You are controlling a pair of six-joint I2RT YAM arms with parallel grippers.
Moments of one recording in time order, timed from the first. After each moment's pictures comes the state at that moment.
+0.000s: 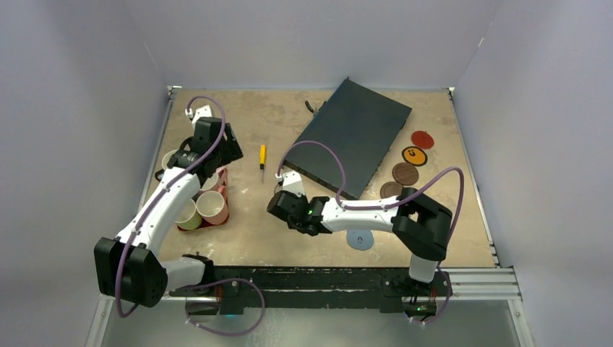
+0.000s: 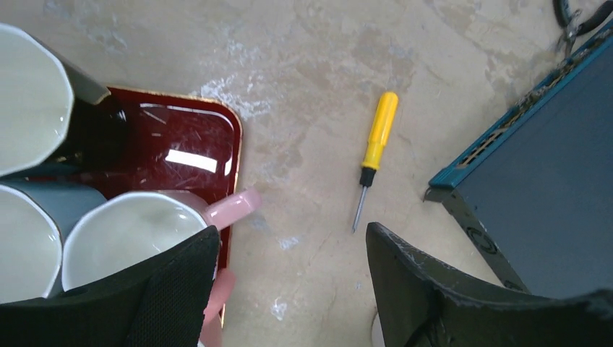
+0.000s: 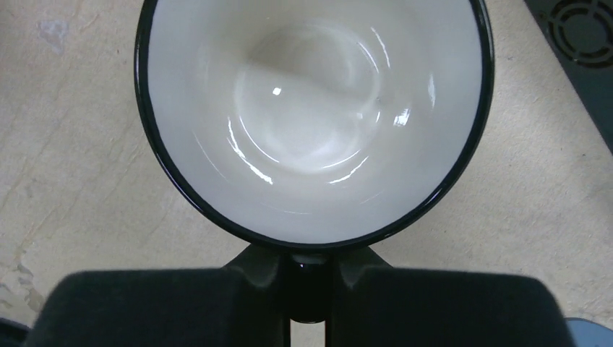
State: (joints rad) left arm -0.26 1.23 1.03 -0.57 -0.31 -0.56; right arm 1.20 1.79 1.14 -0.35 0.49 0.71
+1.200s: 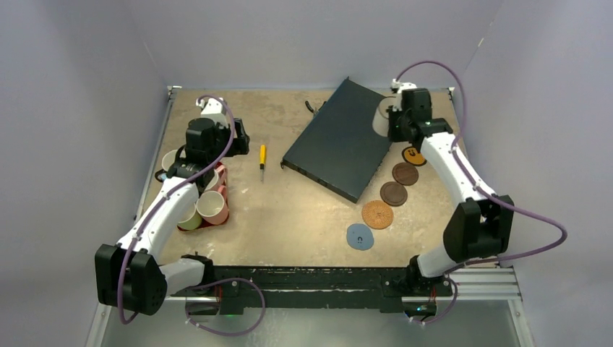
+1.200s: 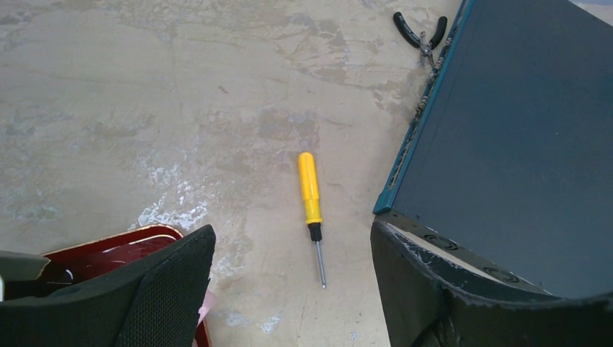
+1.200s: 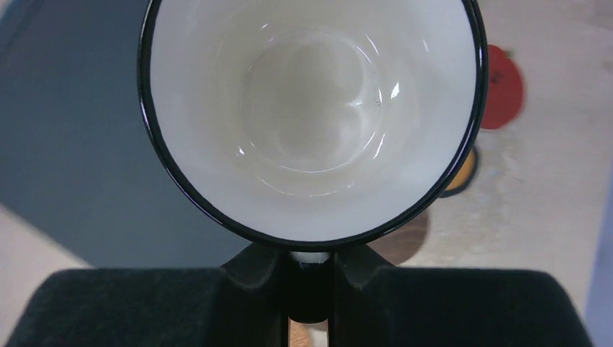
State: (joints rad) left arm -0.20 1.18 0.90 -0.13 -0.04 -0.23; right arm 0.22 1.49 1.33 -0.56 0.05 0.07
